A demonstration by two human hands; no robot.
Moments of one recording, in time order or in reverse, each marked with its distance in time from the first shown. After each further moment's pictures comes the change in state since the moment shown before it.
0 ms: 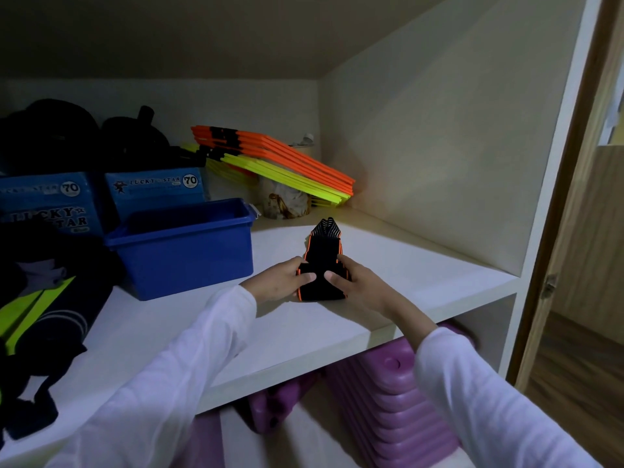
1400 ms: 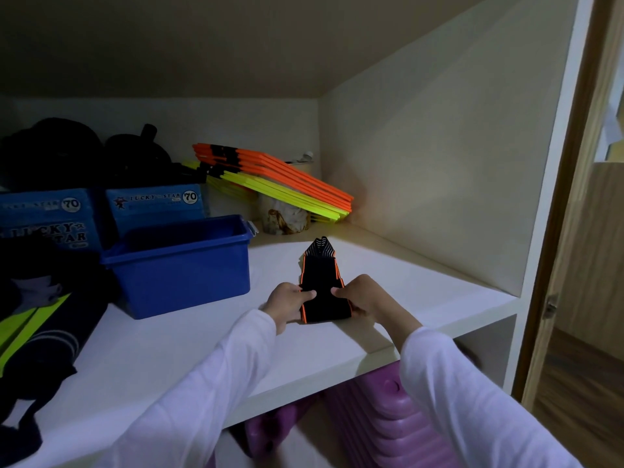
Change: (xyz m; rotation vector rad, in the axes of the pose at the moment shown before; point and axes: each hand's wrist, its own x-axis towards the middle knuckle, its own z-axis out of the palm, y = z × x) left_hand 0.027 -0.003 0.033 -0.741 0.238 -0.285; right_hand 0.028 0.001 -0.010 0.132 0.128 0.421
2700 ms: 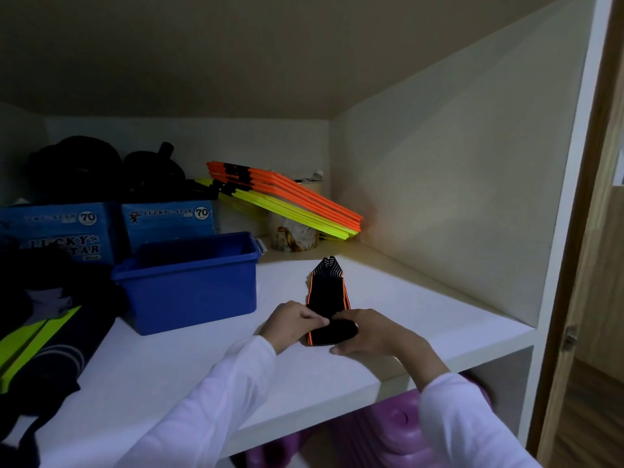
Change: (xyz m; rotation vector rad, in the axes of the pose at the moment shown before) left_hand -0.008 0.001 -0.015 0.526 -0.036 0.313; right_hand -0.022 0.005 -0.011 -0.490 -0.247 -0.371
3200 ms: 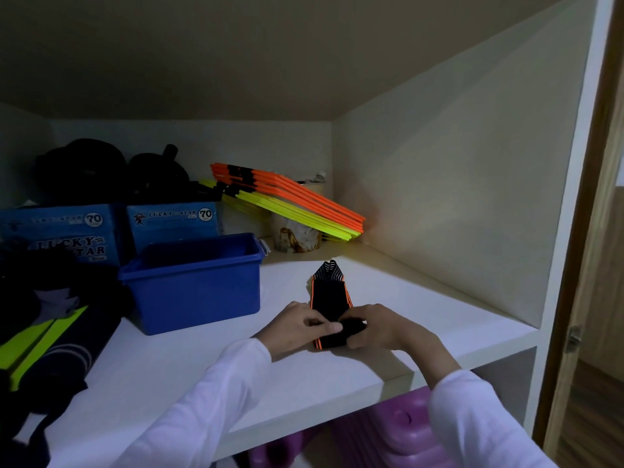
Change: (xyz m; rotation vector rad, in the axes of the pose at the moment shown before) left_hand -0.014 0.006 -0.009 0.145 -0.144 0.132; right_hand -0.004 -0.002 -0.013 -0.025 0.002 0.003
